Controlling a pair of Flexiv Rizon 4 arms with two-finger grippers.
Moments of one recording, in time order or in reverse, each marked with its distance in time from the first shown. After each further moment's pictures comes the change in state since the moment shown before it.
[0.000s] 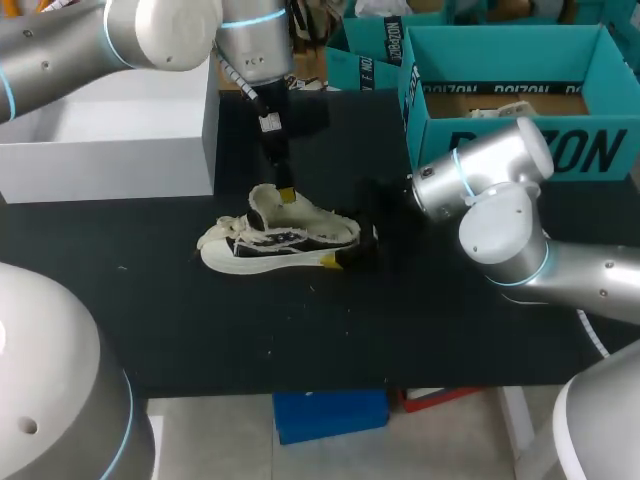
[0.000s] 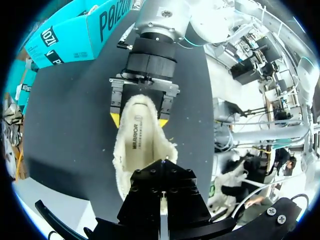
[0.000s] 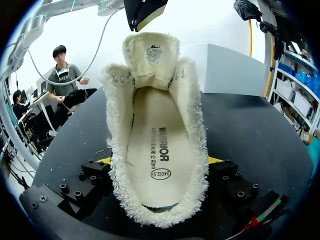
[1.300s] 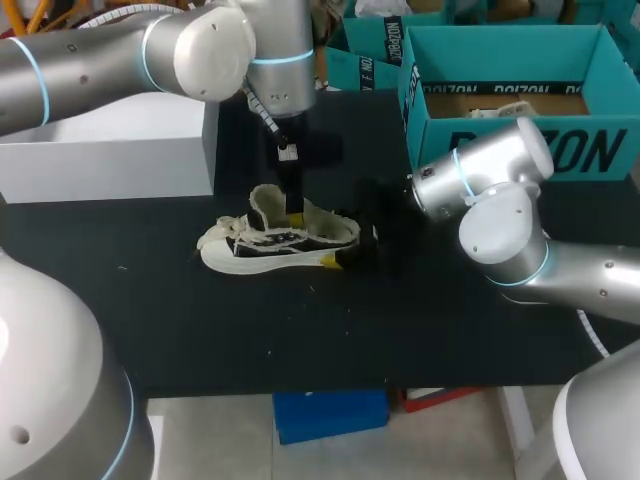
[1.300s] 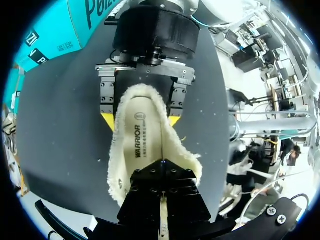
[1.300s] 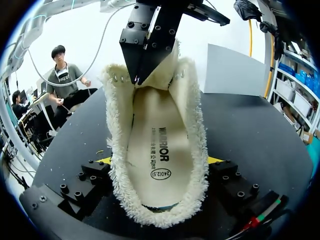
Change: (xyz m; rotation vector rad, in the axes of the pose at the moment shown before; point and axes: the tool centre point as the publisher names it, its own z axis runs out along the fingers) left arm -0.022 -0.002 0.054 -0.101 -0.015 0.054; right arm 0.000 0.000 0.000 0.000 0.000 0.000
